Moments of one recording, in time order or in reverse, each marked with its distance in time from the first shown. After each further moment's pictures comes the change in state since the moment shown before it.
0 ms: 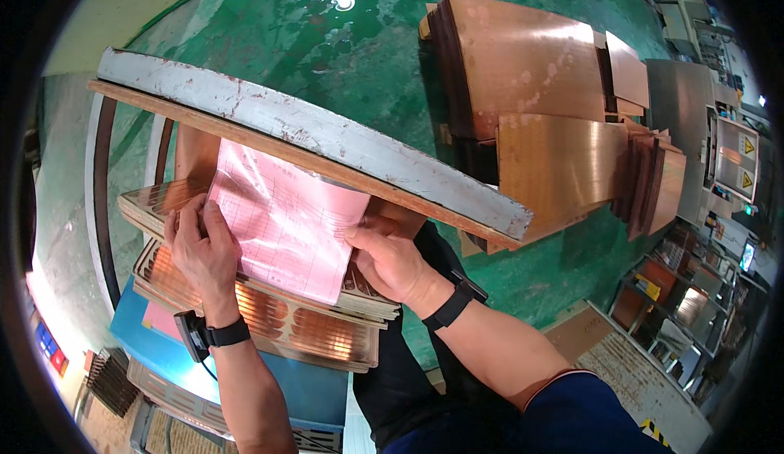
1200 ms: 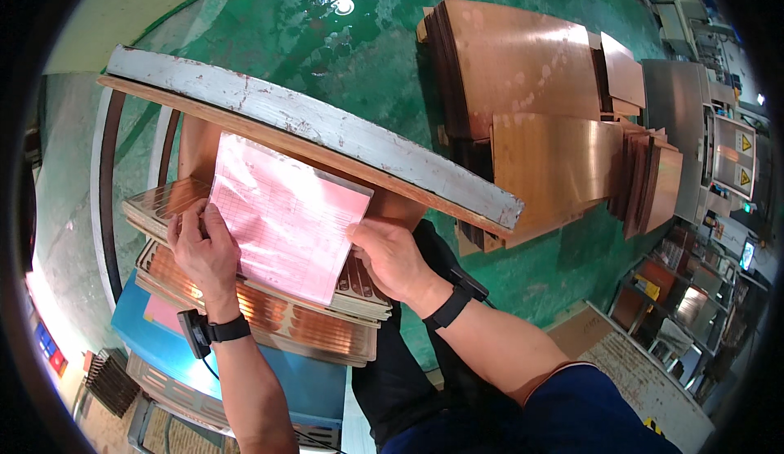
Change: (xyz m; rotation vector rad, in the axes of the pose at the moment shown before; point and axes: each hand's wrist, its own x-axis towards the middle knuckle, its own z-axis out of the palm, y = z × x) left_hand -0.011 -0.007 -0.008 0.029 0.047 0.004; right_hand -0.019 -0.005 0.018 -0.136 0.101 0.007
